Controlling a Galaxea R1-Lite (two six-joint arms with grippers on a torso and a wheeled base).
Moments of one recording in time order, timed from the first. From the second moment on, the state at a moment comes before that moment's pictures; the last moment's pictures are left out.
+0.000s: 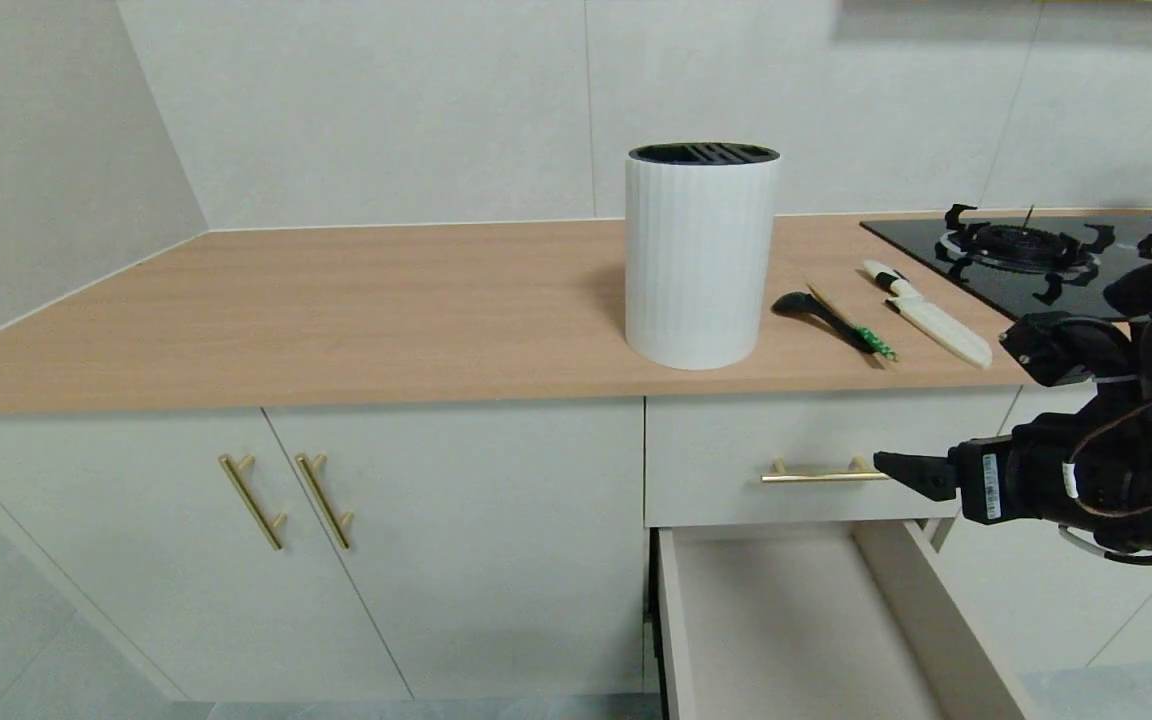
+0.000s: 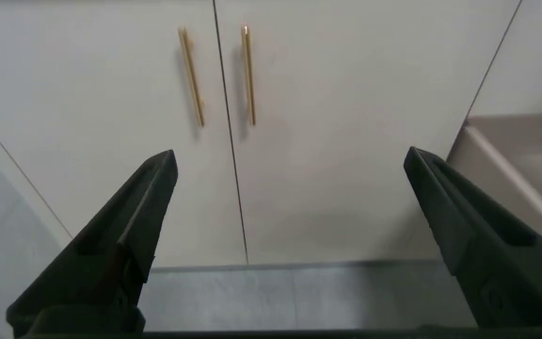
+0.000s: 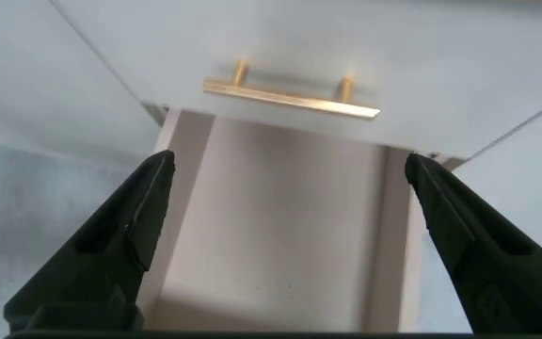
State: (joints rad) left arm 0.00 0.00 0.00 0.00 -0.01 0.00; right arm 0.36 1.45 -0.72 -0.27 -0.09 0.08
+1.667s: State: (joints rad) left arm 0.00 0.00 0.00 0.00 -0.01 0.00; right arm 0.35 1.74 -0.99 -0.25 -0.25 0.11
